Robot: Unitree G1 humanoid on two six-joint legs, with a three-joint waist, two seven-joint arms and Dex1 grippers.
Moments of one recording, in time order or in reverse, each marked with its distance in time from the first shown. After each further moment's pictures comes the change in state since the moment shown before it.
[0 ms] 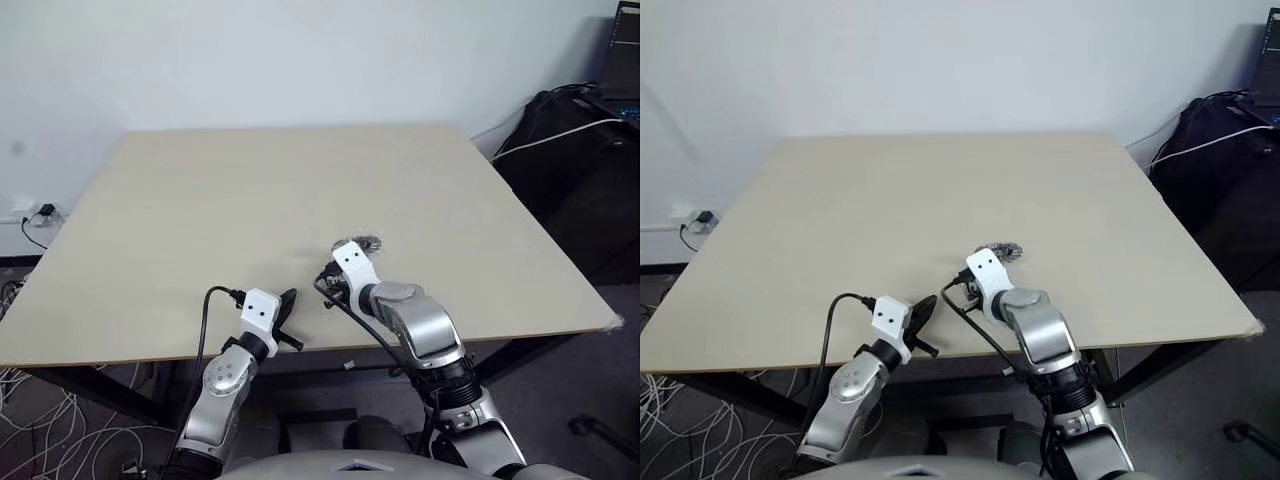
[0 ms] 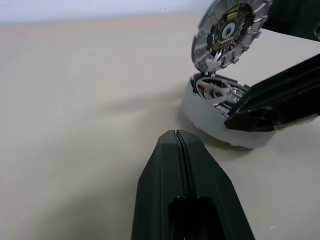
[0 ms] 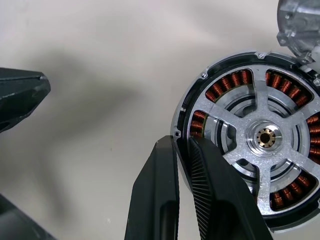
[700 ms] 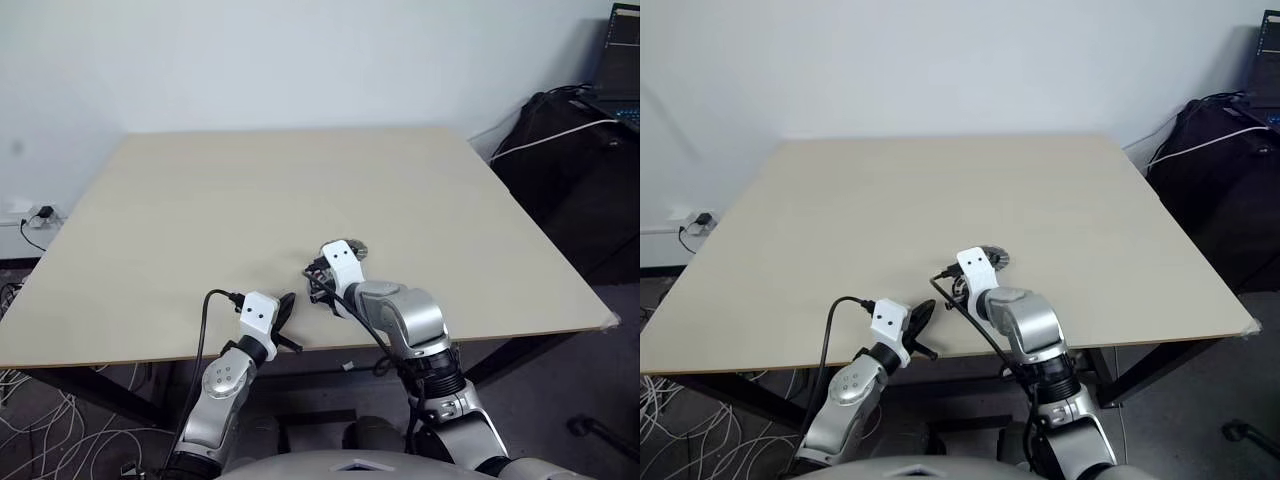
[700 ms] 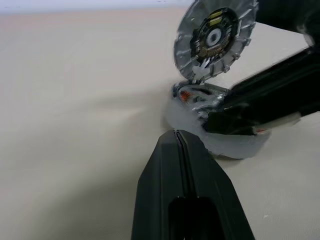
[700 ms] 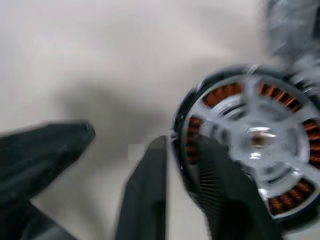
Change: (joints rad) left arm 0.008 0.003 0.000 0.000 -0.010 0.014 -0.001; right arm -0.056 0.093 -0.045 0.076 0.137 0.008 -0.135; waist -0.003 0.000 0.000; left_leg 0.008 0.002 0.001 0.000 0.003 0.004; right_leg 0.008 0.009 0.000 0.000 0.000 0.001
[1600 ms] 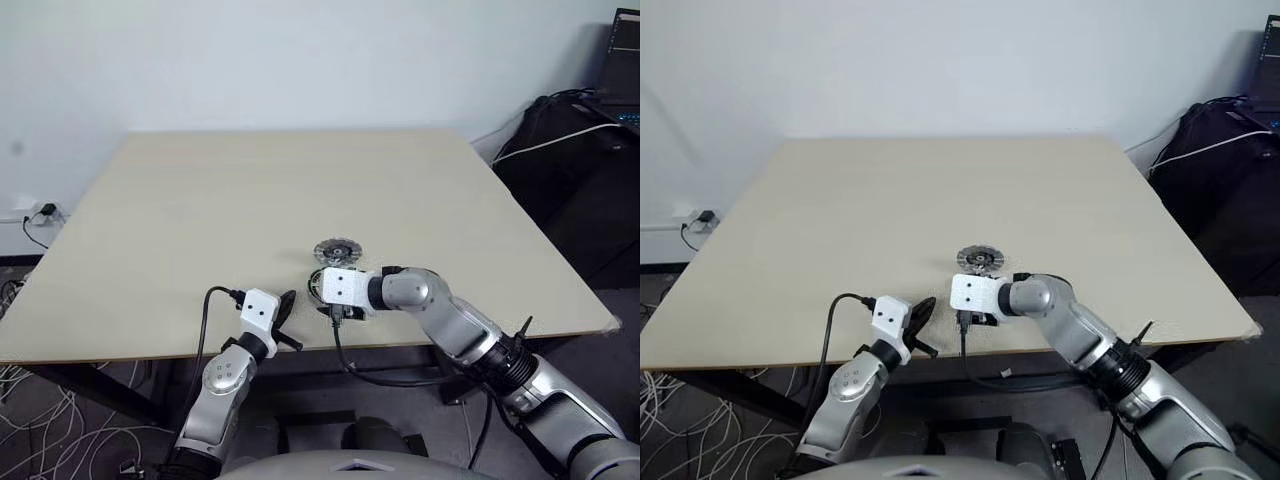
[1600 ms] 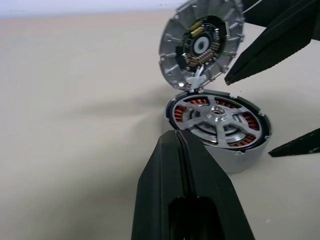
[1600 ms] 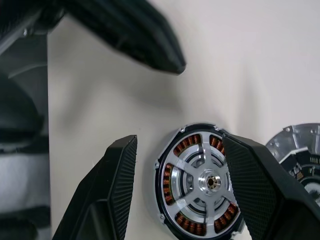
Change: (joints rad) left arm -0.017 0.002 0.002 0.000 -0.001 0.012 -0.004; right arm -0.087 -0.617 0.464 0.022 -0.214 -0.886 0.497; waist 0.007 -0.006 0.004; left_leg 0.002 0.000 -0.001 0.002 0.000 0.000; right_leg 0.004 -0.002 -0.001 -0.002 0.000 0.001
